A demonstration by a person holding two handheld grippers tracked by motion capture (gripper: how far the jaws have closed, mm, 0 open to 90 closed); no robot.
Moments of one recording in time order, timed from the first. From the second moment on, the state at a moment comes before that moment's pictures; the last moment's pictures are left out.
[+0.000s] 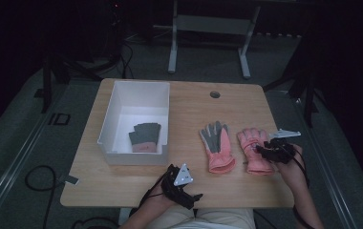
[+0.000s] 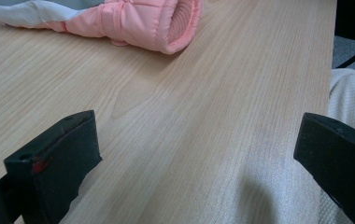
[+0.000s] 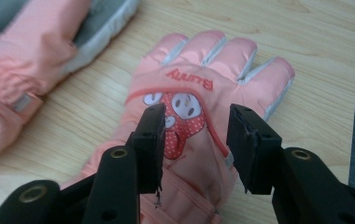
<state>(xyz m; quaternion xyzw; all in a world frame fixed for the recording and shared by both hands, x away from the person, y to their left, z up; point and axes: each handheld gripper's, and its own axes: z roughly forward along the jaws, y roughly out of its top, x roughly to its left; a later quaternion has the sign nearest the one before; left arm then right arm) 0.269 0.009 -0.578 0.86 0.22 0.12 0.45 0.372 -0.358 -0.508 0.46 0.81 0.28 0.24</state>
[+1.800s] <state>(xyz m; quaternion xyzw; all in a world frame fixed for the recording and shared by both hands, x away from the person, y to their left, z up) 0.269 0.010 -0.576 0.85 0.22 0.13 0.46 0.356 -0.247 -0.428 0.40 0.80 0.38 0.23</state>
